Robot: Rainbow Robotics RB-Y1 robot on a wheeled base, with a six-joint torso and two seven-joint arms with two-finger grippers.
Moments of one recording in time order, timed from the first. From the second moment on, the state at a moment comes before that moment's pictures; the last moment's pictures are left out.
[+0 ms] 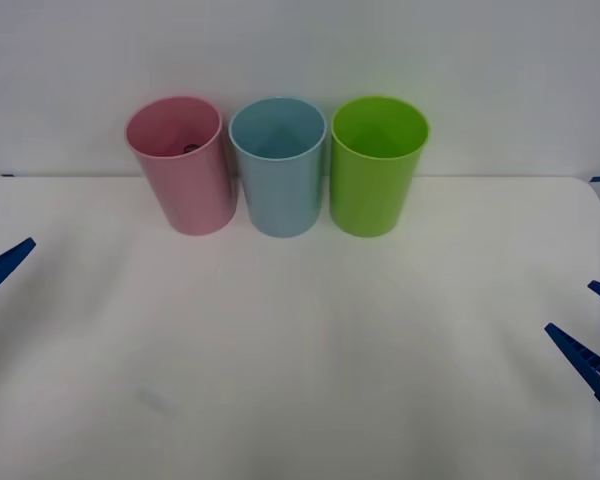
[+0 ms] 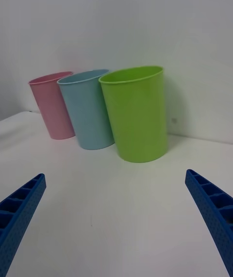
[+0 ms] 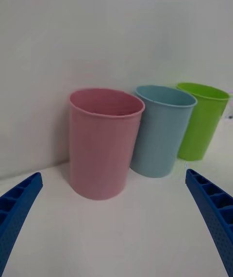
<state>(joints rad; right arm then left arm) 0.35 -0.40 -0.52 -1.66 0.96 -1.22 0.00 0.12 0.63 0.54 -1.48 -0.98 -1.13 0.15</state>
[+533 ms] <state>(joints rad) 0.35 -0.40 -0.52 -1.66 0.96 -1.22 0.00 0.29 0.64 0.61 -1.48 -0.99 -1.25 0.03</state>
